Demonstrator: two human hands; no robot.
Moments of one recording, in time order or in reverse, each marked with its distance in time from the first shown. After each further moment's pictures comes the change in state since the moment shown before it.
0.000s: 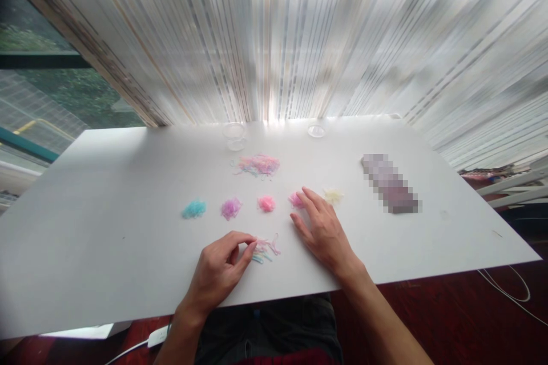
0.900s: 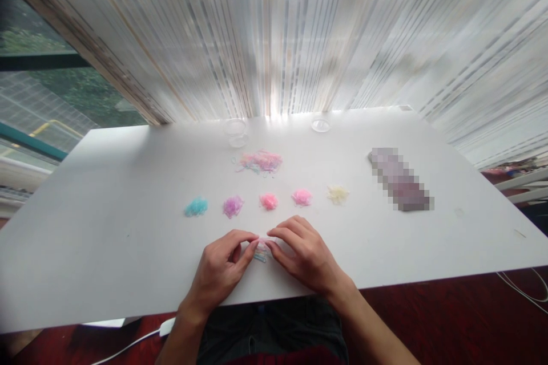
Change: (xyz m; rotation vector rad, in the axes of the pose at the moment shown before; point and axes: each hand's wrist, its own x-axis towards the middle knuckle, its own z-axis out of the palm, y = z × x) left_hand -0.001 -0.003 0.001 -0.018 -0.024 -0.014; right_hand -0.004 -0.054 0.001 0.405 0.011 -0.207
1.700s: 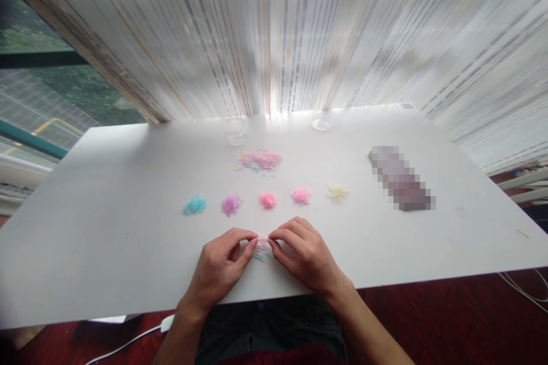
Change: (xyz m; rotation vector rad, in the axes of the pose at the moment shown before) left_hand 0.002 0.004 -0.001 0.035 -0.010 -0.022; right_hand -0.002 -0.001 0.000 0.013 0.047 0.013
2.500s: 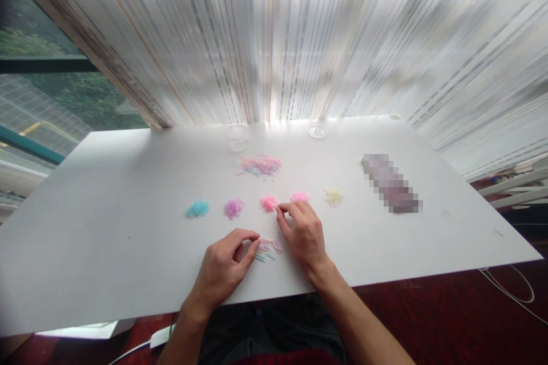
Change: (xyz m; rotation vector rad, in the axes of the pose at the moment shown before) left_hand 0.000 -0.002 0.001 0.024 -0.004 -0.006; right_hand 0.023 0.015 0.018 -0.347 0.201 0.187
